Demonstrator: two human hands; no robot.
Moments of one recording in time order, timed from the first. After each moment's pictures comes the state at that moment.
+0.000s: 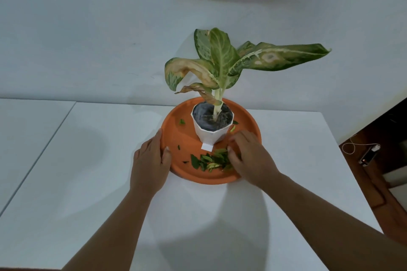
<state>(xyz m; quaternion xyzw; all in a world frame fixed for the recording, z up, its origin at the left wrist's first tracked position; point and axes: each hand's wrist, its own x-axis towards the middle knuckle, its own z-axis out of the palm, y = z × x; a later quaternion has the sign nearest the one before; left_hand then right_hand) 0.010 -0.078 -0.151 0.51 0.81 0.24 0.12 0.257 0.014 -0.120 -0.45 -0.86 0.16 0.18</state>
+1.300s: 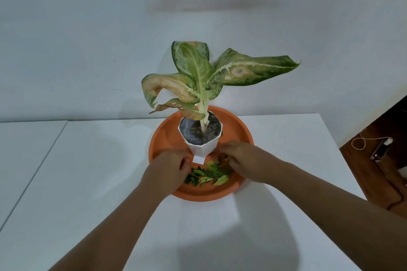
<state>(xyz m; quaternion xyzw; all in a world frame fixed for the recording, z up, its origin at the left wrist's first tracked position) 0.046 -0.032 -0.121 0.65 0.73 0.15 0.15 0.271 0.058 -0.102 -0.33 -0.91 0.25 -0.01</state>
